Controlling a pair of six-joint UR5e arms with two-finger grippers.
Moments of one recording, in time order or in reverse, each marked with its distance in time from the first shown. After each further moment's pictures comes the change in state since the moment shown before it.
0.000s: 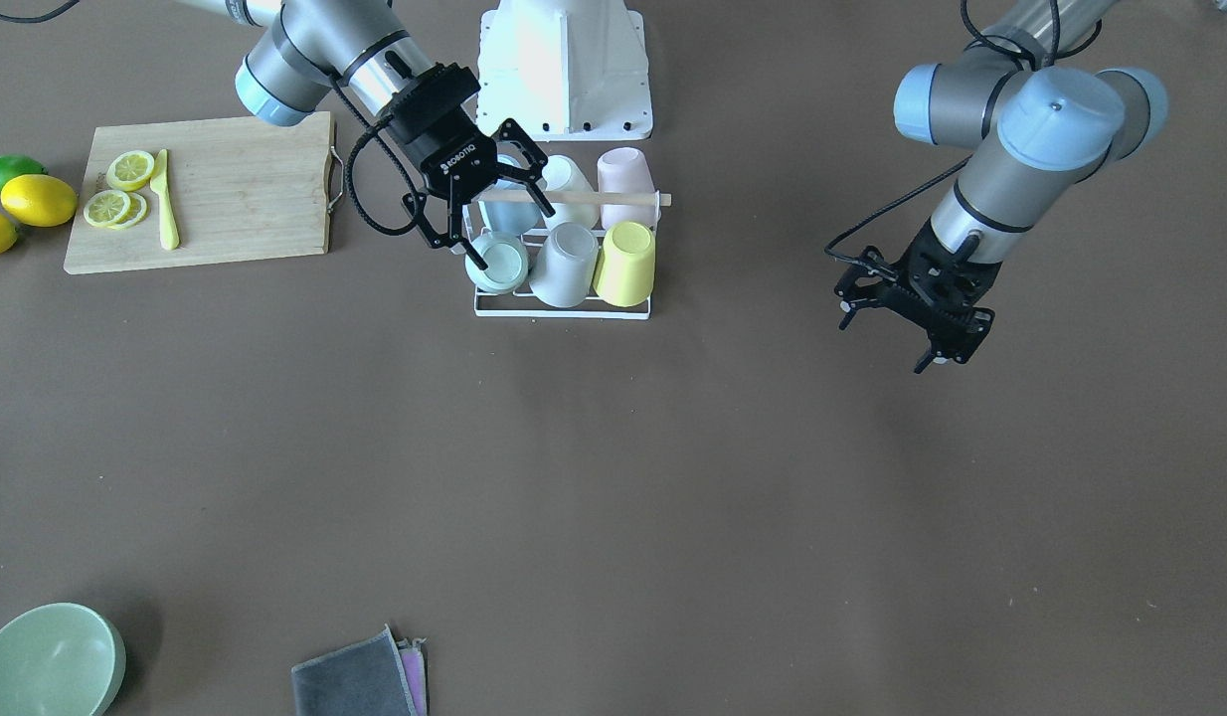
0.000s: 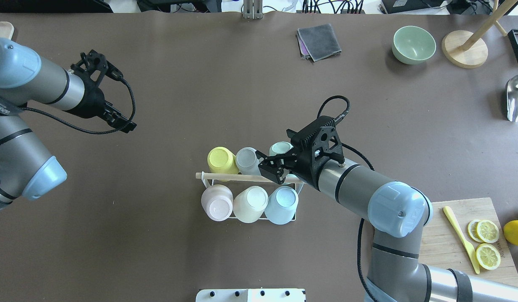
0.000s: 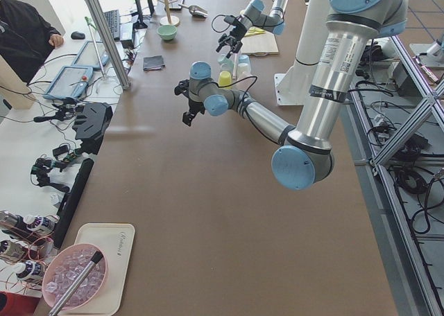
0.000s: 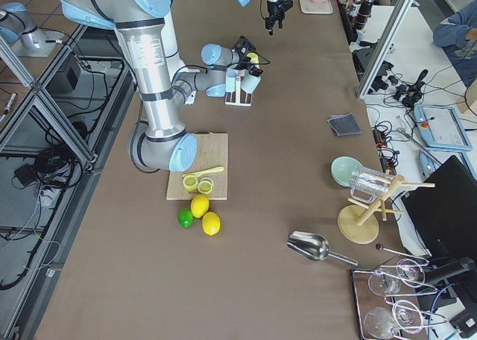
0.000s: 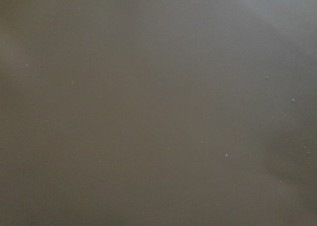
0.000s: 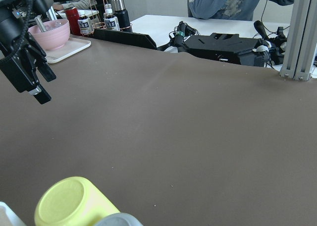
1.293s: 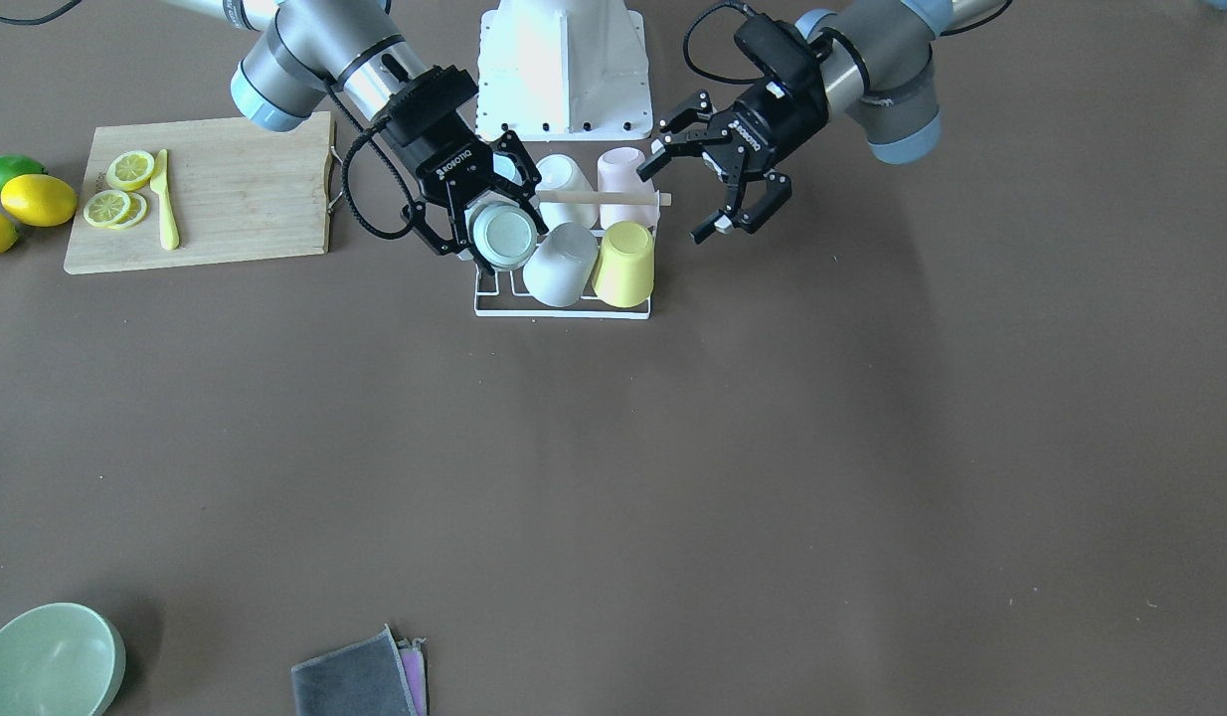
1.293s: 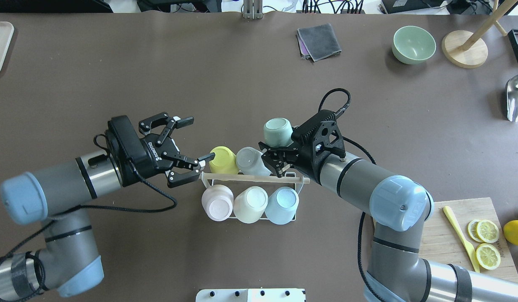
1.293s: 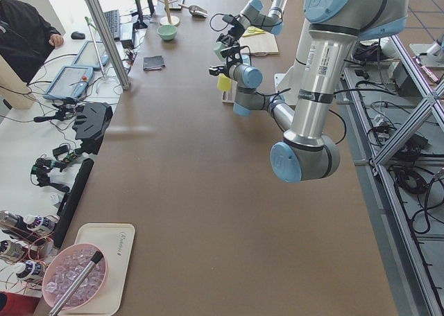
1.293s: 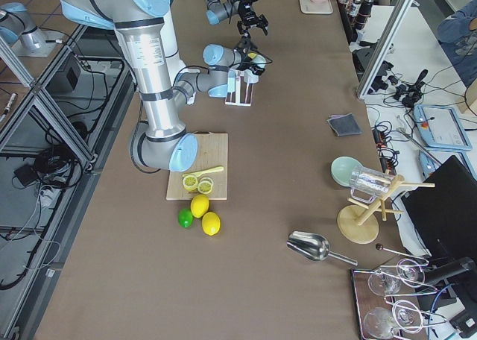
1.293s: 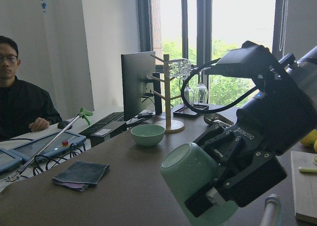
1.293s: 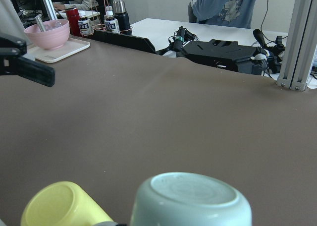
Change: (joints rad) left arm 0.352 0.010 -0.010 -1.026 0.457 0.000; right arm 0.016 0.002 -0.035 0.048 0.000 -0.037
